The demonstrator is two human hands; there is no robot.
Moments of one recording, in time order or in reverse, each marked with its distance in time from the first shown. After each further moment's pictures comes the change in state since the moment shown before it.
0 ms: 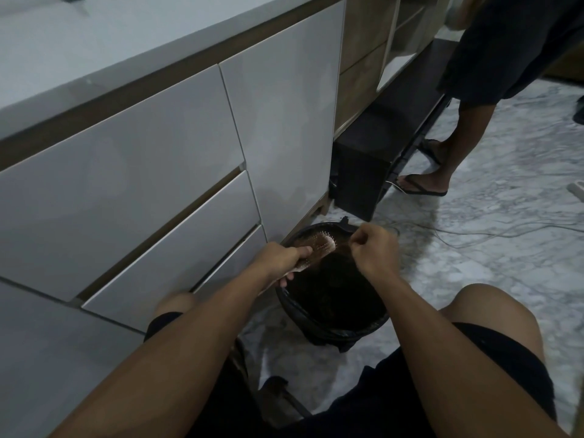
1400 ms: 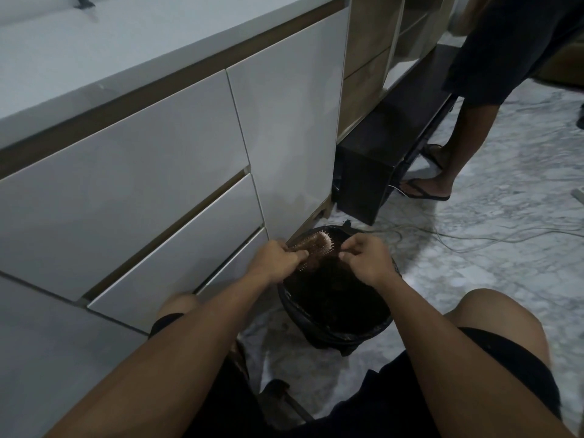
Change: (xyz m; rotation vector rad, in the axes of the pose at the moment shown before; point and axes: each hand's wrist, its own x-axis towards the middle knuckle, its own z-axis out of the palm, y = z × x) left_hand 0.005 -0.004 -0.005 0.105 0.145 0.136; right_hand -0.001 0.002 0.007 0.176 -0.285 0.121
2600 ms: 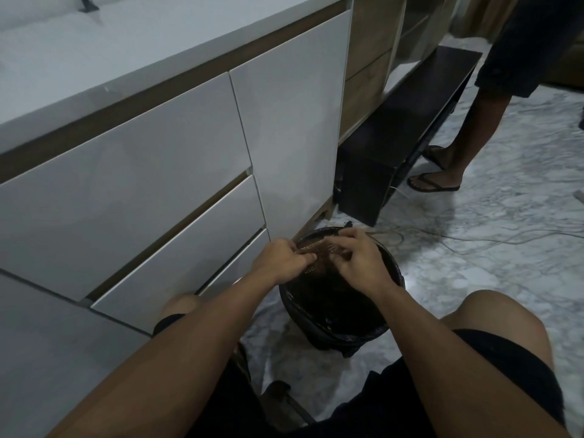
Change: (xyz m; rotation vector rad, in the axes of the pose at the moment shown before) left_hand -0.007 0.010 -0.005 0.150 -0.019 0.089; right_hand -0.009 -0.005 0.009 -0.150 -0.013 -0.344
